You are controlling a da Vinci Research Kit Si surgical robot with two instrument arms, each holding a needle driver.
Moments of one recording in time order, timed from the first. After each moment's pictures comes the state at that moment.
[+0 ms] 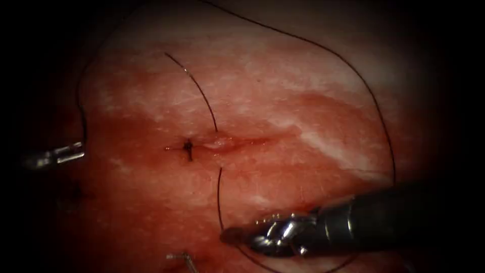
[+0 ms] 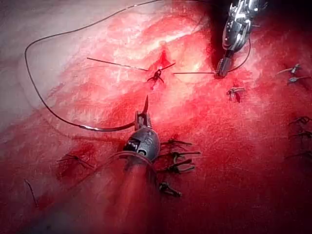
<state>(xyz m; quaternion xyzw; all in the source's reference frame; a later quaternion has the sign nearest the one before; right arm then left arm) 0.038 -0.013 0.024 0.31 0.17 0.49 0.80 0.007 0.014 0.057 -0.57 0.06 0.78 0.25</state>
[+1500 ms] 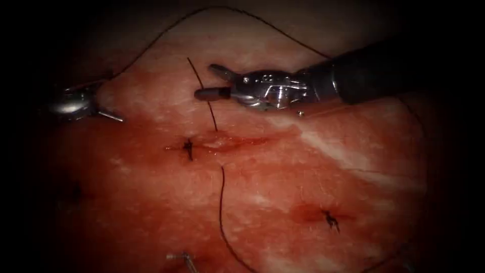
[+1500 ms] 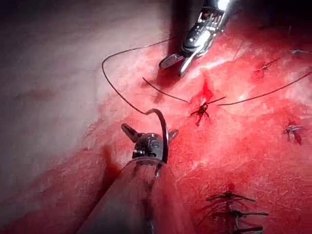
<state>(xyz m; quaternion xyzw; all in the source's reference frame) 0.043 0.013 0.035 0.10 0.48 0.32 0.81 0.001 0.024 0.062 -0.52 -0.02 0.78 0.35</state>
